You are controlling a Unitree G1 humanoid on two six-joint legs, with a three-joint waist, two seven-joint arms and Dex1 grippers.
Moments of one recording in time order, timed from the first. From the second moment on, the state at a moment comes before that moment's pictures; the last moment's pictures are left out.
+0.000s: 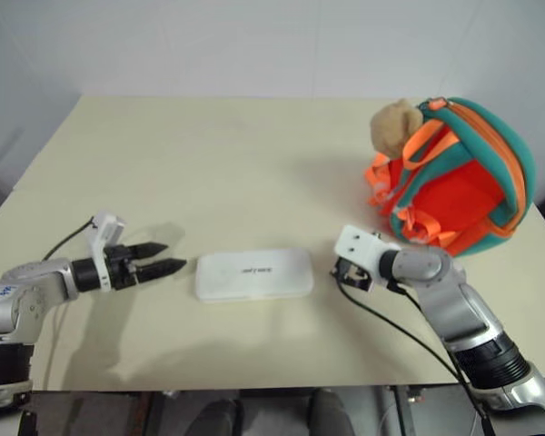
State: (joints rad) left arm -0.33 0.72 0.26 -0.04 -0.53 0.91 -0.85; right arm -0.45 -0.77 0.25 -0.23 -0.06 0.56 0.79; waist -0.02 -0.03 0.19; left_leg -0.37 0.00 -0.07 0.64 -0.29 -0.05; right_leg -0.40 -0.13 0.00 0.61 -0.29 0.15
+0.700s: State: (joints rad) left arm -0.29 0.73 0.27 -0.06 -0.64 1.00 -0.86; right arm -0.50 -0.72 0.24 -0.19 -0.09 0.67 0.76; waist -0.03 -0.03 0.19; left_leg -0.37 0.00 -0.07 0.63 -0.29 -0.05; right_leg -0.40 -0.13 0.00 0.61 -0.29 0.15
